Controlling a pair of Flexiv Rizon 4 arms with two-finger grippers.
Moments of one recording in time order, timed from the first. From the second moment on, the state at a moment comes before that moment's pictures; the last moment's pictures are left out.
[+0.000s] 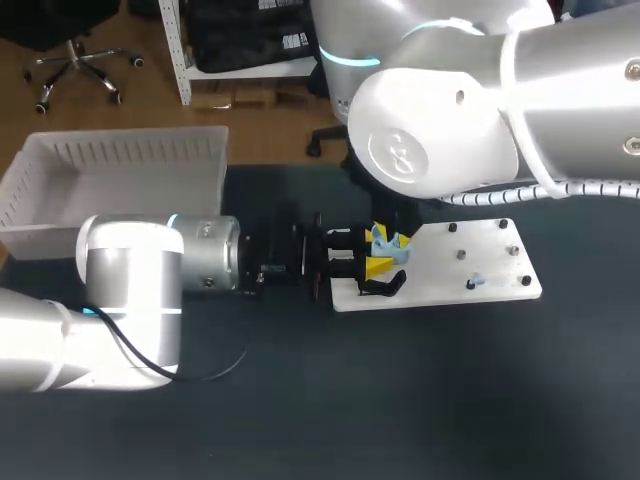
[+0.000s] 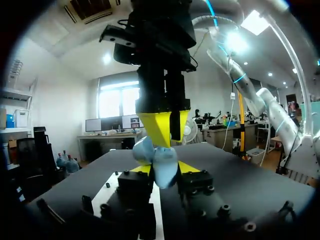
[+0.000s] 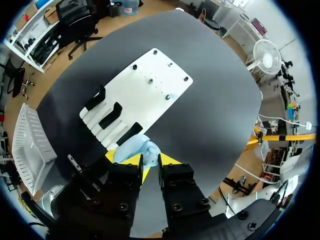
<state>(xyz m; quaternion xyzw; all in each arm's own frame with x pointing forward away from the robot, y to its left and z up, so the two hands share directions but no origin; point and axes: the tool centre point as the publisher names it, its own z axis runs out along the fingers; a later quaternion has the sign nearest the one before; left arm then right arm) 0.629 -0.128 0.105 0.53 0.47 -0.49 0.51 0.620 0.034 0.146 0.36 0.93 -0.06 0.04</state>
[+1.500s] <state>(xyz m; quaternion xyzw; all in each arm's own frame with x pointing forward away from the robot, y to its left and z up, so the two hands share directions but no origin) 0.629 -0.128 0.105 0.53 0.47 -0.49 0.51 0.587 -0.097 0.127 0.13 0.98 0.08 0.09</state>
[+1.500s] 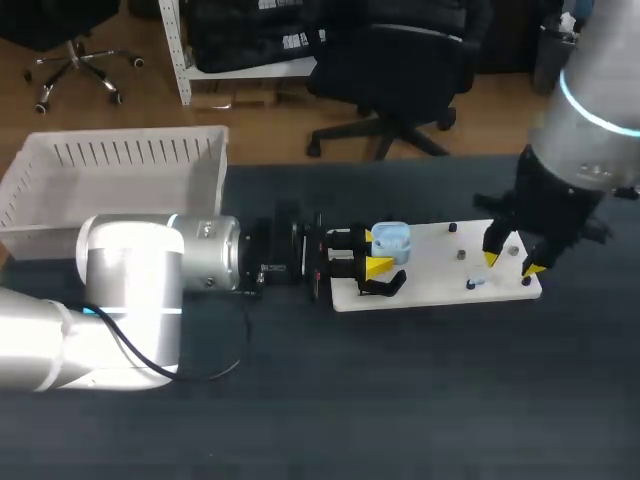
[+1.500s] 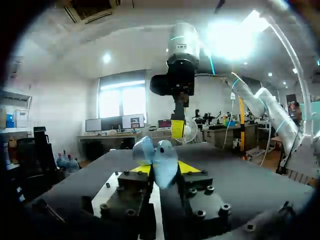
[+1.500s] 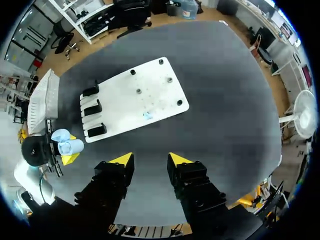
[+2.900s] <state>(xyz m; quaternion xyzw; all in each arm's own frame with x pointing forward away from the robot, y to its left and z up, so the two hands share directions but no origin) 0.629 -0.128 0.105 0.53 0.47 -0.49 0.51 0.649 -0.100 0.035 0.04 0.99 0.11 0.12</state>
